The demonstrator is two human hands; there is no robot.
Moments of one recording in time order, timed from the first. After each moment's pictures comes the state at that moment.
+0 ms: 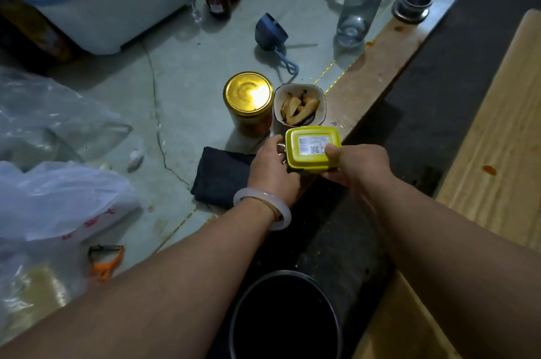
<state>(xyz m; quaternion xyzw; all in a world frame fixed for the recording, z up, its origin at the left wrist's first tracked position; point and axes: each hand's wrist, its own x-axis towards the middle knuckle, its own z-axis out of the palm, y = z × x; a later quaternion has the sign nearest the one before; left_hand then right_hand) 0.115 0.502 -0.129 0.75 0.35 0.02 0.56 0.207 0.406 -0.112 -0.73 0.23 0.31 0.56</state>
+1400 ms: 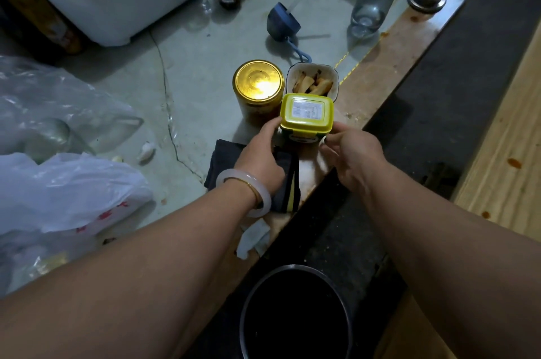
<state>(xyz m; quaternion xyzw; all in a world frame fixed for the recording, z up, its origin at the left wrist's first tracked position) 0.097 0.551 -0.134 0.82 0.31 -0.06 0.48 0.204 0.437 -0.135 -0.65 0.23 0.34 0.64</state>
